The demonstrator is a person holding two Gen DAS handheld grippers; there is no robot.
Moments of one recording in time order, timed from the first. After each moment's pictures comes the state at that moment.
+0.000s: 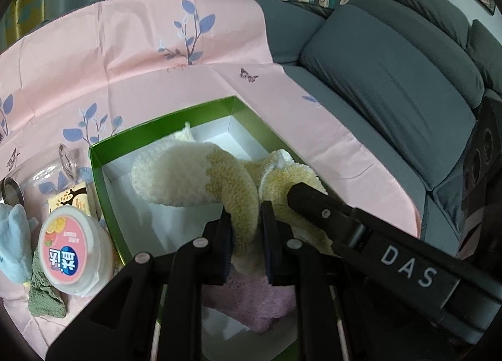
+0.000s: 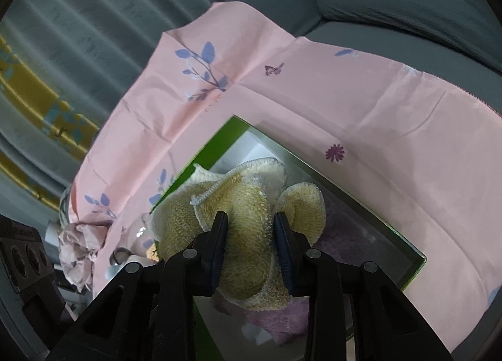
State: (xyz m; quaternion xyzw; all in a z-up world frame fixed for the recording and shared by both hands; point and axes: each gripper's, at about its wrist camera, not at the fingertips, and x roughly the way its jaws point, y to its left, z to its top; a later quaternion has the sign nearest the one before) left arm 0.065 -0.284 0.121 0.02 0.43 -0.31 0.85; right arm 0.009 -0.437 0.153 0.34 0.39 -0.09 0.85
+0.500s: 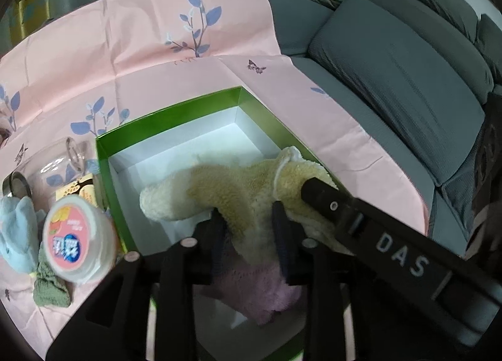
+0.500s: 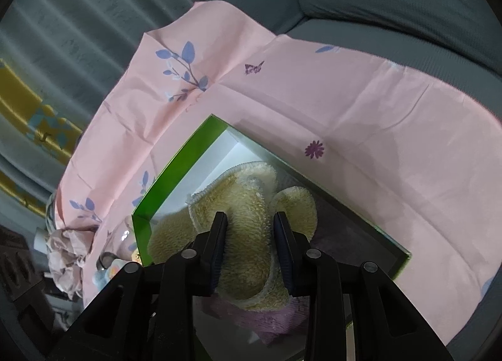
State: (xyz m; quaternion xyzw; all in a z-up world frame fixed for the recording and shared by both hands) left arm 0.057 -0.283 0.124 0.03 0.44 -0.29 0.85; right arm 0.006 -0.441 0.154 0.33 0.40 -0.13 0.84
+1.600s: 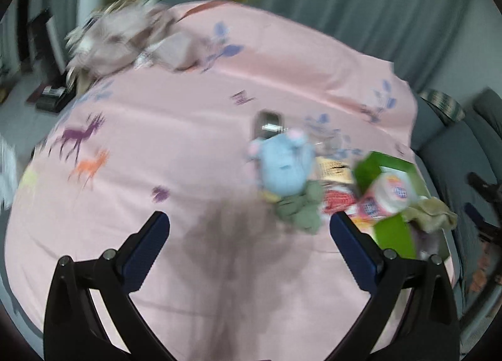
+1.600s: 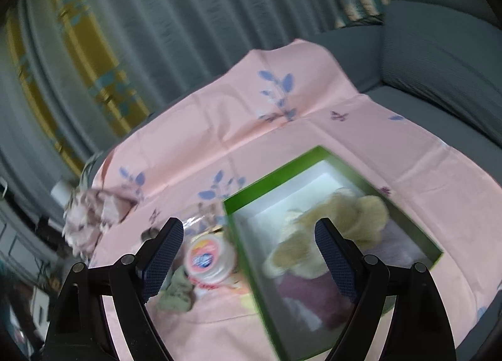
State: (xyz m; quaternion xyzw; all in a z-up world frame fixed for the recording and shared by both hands) left arm -0.022 0.048 0.112 -0.16 0.40 -0.03 0.90; right arm -0.016 -0.324 0.229 0.20 0.33 -0.01 0.92
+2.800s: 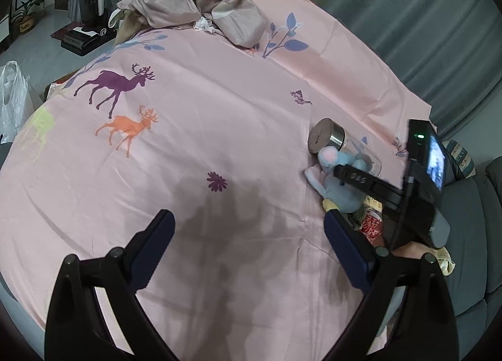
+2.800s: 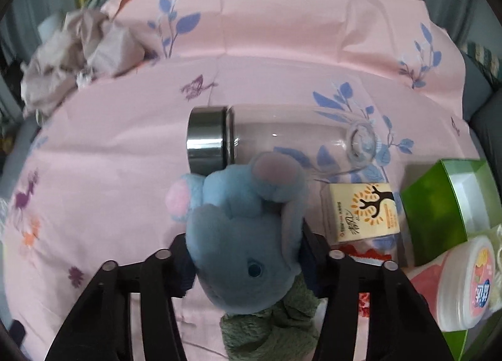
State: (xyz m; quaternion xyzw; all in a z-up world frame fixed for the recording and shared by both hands) left arm -0.014 0.121 0.089 -0.27 0.42 0.02 0.87; right arm 0.128 -0.081 0.105 -0.03 0.51 0.04 0.86
